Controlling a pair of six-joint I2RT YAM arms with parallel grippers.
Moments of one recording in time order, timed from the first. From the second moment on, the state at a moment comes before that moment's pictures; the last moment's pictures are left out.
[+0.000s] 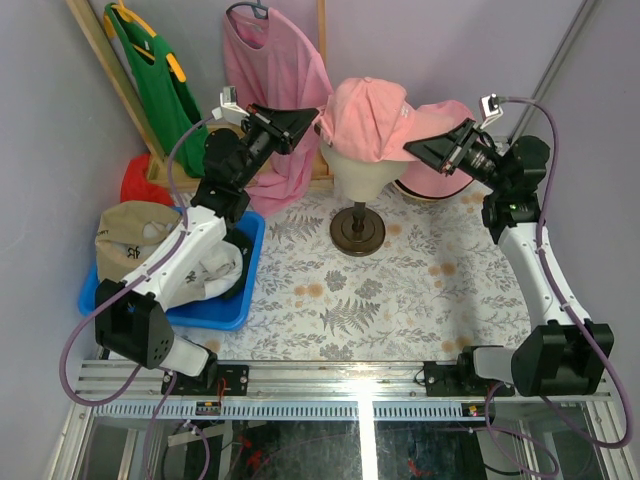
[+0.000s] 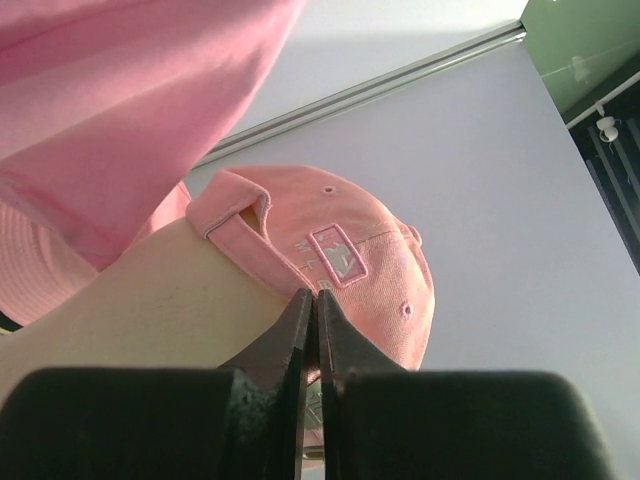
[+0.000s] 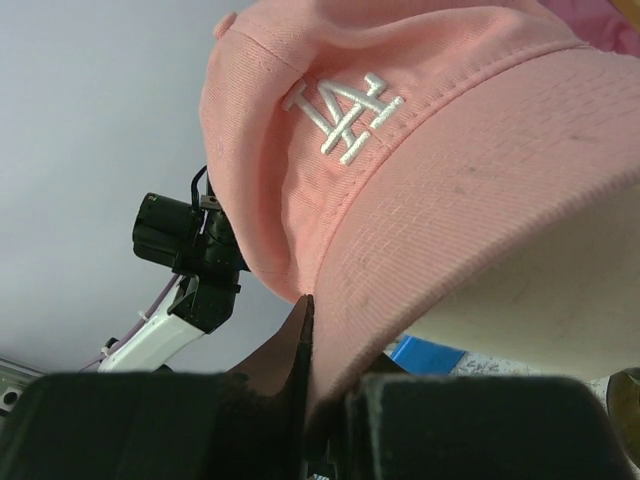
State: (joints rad) left arm -0.38 1.46 1.27 0.45 0.22 -1.37; right arm 0.03 1.27 1.12 0.38 -0.89 1.13
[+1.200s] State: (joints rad) left arm -0.37 1.46 1.41 0.33 0.26 -1.21; right arm -0.06 1.42 1.25 0.64 -0.97 1.34
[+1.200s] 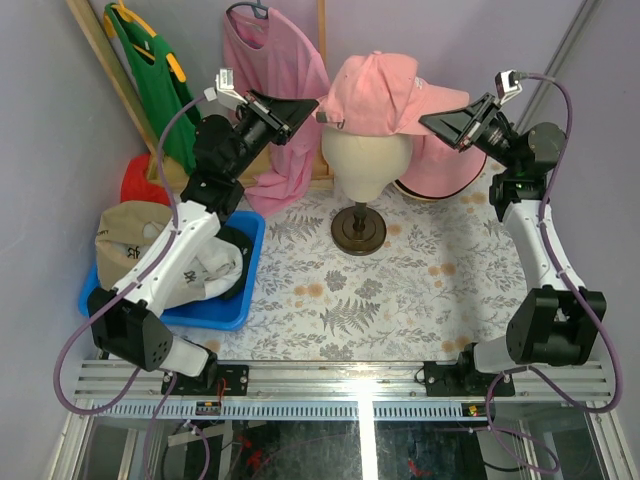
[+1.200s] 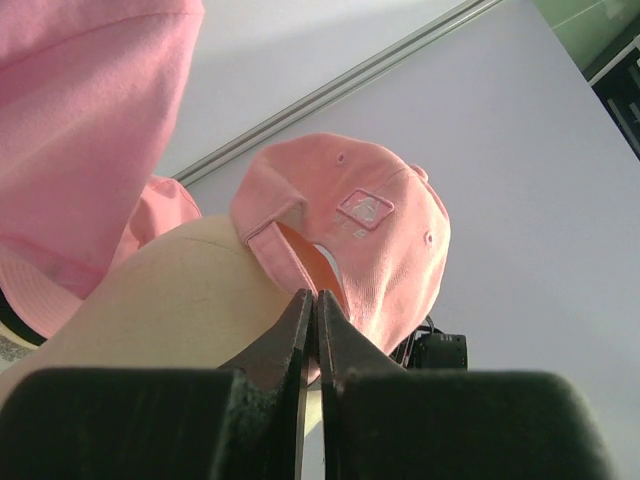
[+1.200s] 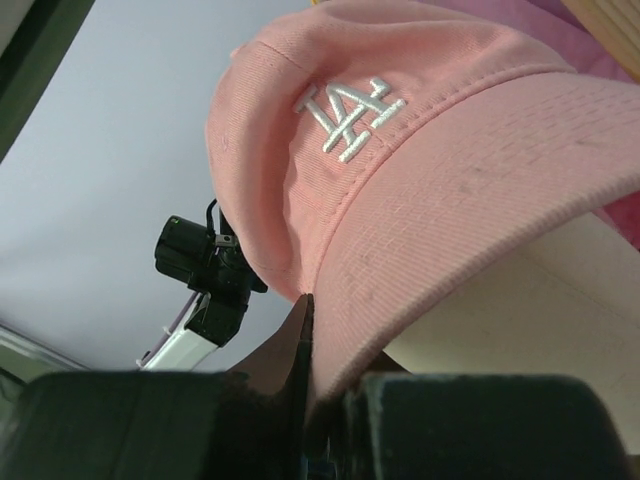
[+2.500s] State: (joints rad) left arm -0.39 1.25 1.11 0.26 0.31 -1.11; right arm -0.08 1.63 1.14 1.31 -1.10 1.84
